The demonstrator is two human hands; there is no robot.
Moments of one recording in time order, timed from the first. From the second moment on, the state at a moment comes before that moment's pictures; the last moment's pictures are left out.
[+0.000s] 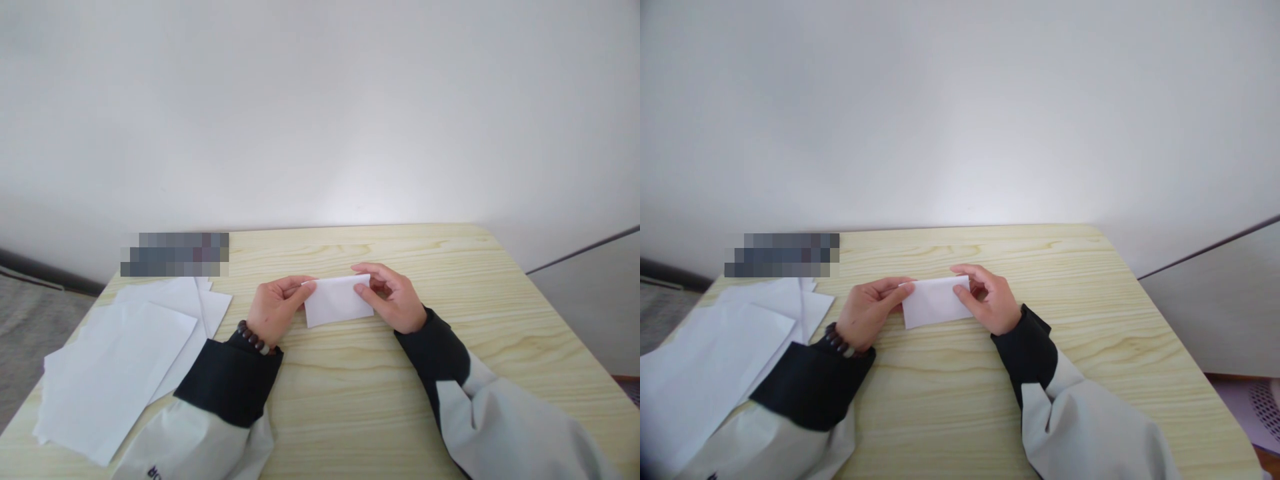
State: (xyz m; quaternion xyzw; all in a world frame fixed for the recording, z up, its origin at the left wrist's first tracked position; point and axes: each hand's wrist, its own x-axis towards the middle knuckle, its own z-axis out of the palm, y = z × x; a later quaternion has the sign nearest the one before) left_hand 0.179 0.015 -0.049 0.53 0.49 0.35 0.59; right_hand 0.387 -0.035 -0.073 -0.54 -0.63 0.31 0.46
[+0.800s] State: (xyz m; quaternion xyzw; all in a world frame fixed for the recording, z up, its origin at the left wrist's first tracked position) left_hand 0.191 -0.007 -0.031 0.71 0.47 0.37 0.39; right_hand 0.352 -0.044 -0.023 -0.53 -0.74 0.03 0.41
